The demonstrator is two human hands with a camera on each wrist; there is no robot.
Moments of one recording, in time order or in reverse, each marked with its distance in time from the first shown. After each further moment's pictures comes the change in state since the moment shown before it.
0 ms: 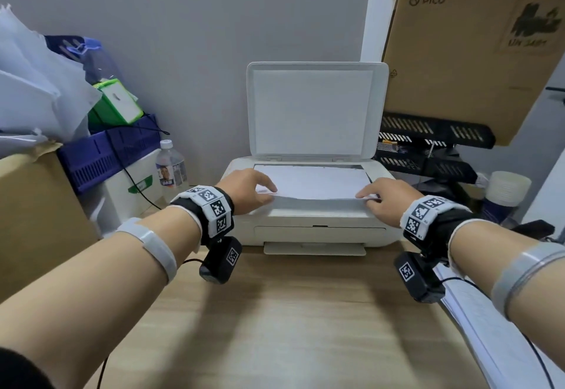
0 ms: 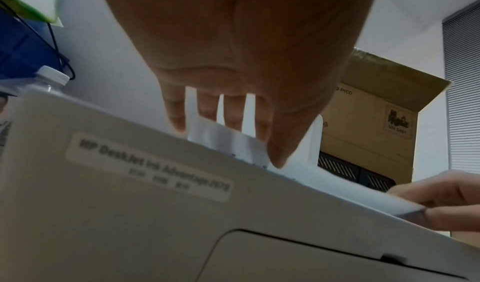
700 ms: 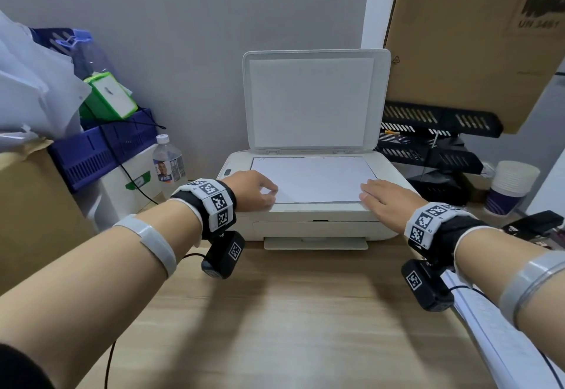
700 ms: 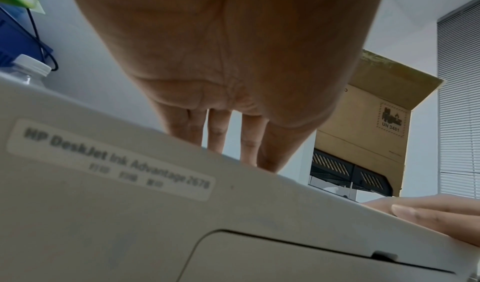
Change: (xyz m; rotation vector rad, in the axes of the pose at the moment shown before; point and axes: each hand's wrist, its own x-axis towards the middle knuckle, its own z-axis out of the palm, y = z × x) left_hand 0.000 0.012 -0.001 0.084 -0.190 -0.045; right_hand -0.005 0.007 0.023 -0.053 -0.078 -0.028
